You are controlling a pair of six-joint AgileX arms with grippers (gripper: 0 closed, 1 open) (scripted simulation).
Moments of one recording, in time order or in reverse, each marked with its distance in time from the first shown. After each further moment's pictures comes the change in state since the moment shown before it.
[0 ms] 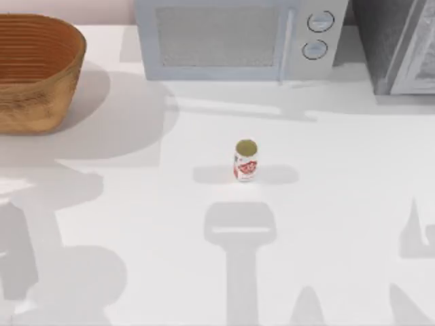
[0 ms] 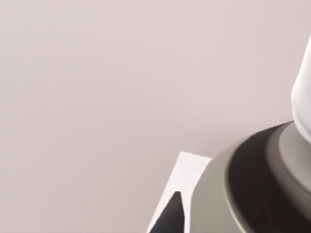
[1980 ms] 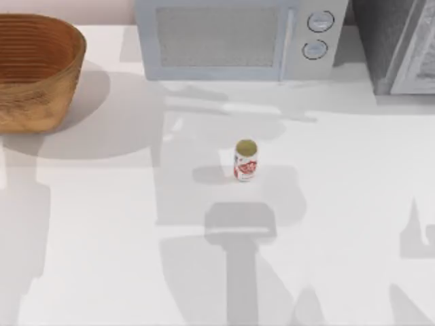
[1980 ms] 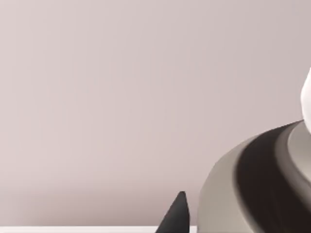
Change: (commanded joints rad) left arm -0.369 0.085 0.321 -0.253 -0.063 0.048; right arm 0.000 0.000 0.000 0.000 0.000 0.000
